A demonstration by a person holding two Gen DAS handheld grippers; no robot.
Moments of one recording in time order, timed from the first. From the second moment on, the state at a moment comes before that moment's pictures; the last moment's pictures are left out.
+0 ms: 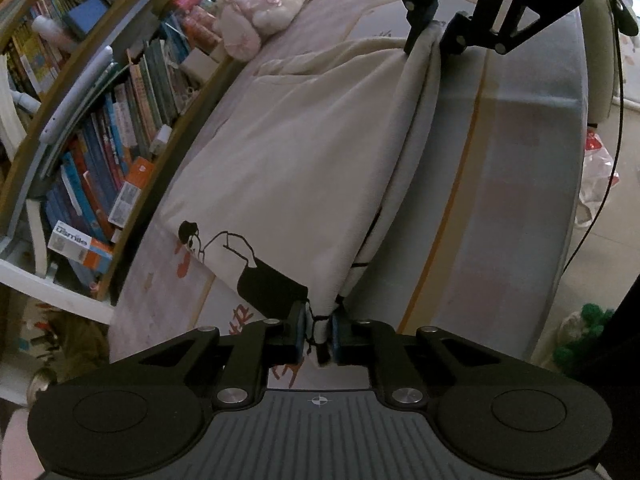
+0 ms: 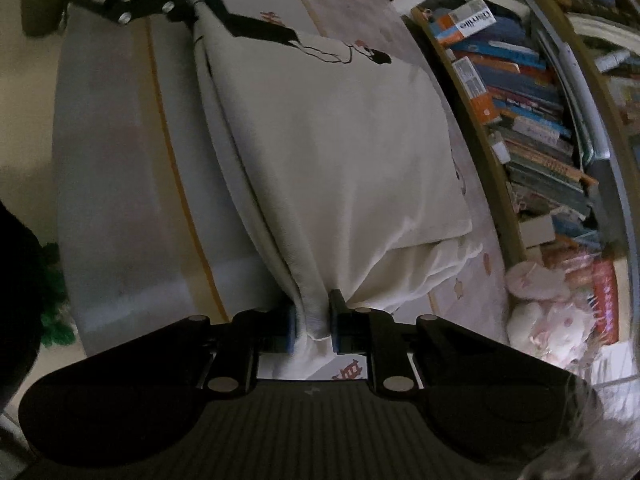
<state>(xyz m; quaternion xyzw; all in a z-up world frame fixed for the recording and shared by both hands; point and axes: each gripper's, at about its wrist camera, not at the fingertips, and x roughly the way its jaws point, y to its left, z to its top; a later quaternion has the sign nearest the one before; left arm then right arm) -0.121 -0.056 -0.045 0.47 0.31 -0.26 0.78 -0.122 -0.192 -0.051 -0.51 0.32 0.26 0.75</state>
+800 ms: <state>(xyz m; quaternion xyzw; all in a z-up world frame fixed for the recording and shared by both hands) -0.170 -0.035 0.023 0.40 0.38 -0.39 0.74 -0.151 -0.225 0.031 -0.38 0.44 0.37 0.72</state>
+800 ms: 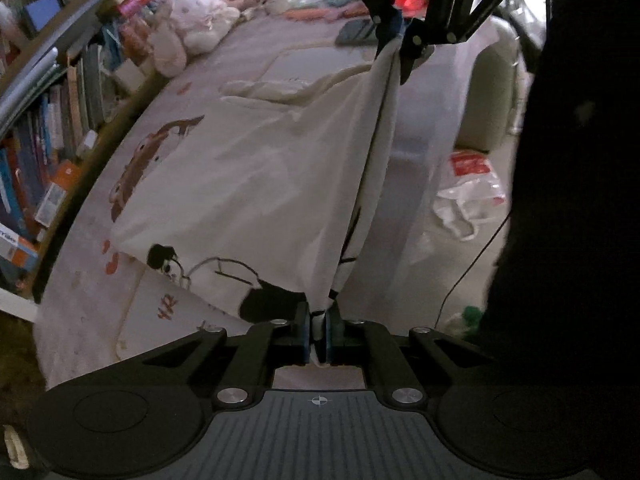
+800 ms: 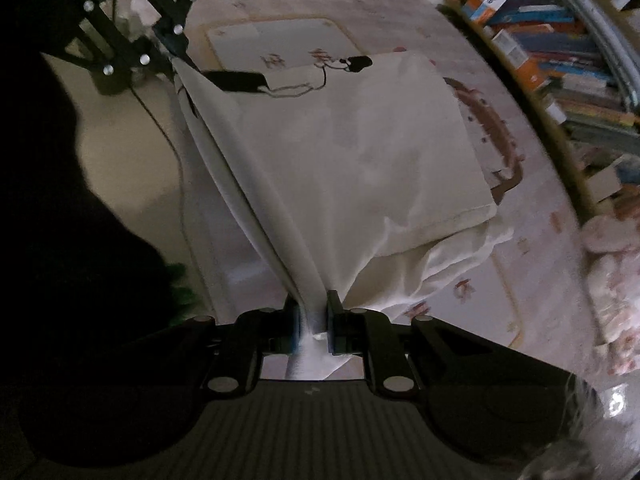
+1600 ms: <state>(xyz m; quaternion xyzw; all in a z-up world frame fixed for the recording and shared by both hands) -0.115 -0.040 0.108 0.36 0.27 -0.27 0.85 -0.133 -0.252 0.119 -0.36 0.30 0.30 0.83</state>
